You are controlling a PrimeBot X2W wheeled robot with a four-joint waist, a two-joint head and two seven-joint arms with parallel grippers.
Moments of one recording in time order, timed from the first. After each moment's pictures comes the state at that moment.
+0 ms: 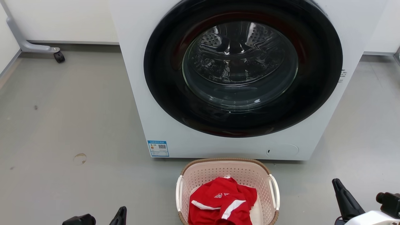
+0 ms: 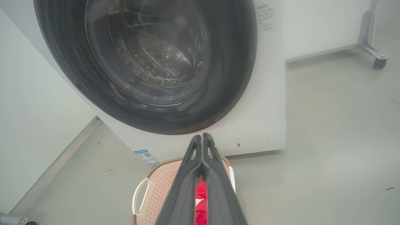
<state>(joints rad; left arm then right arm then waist) 0.16 0.37 -0.45 -0.06 -0.76 0.29 0.02 0.08 -0.09 0.23 0.26 0.70 0.13 -0.17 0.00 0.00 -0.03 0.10</state>
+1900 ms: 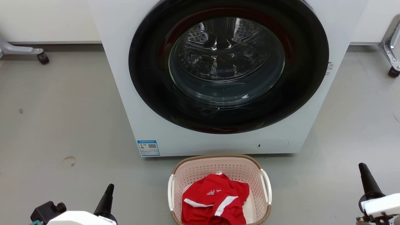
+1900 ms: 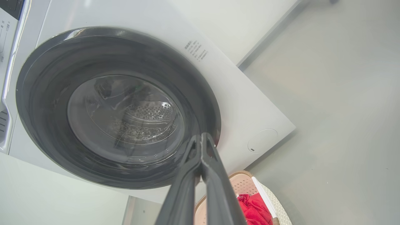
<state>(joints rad) 0.05 0.21 -0.19 0.11 -1.21 0.07 0.06 0.02 -0.06 0.05 0.27 1.18 0.13 -0.03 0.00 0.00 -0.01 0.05</state>
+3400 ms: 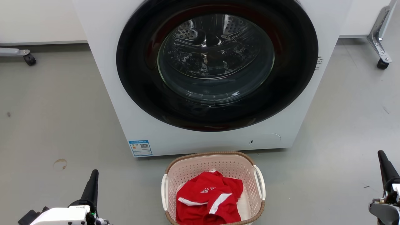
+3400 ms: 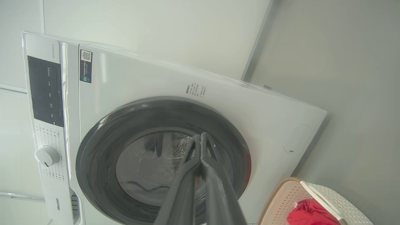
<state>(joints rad) -0.03 0.07 0.03 0.25 -1.56 -0.10 0.09 -0.04 -0.04 -0.09 0.27 1.55 0.13 0.08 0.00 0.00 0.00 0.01</state>
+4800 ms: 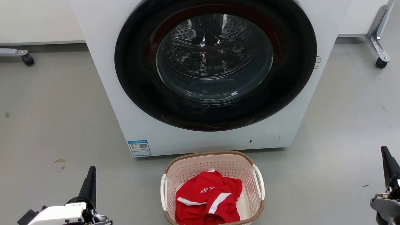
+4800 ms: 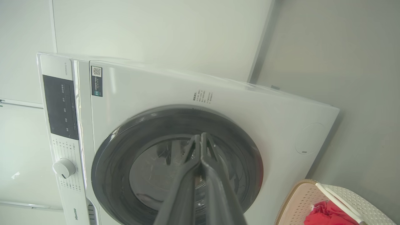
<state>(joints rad) -0.06 0.05 0.07 0.27 -1.61 -0.12 0.10 -0.06 -0.03 -0.12 0.27 1.61 0.13 0.10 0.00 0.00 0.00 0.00</state>
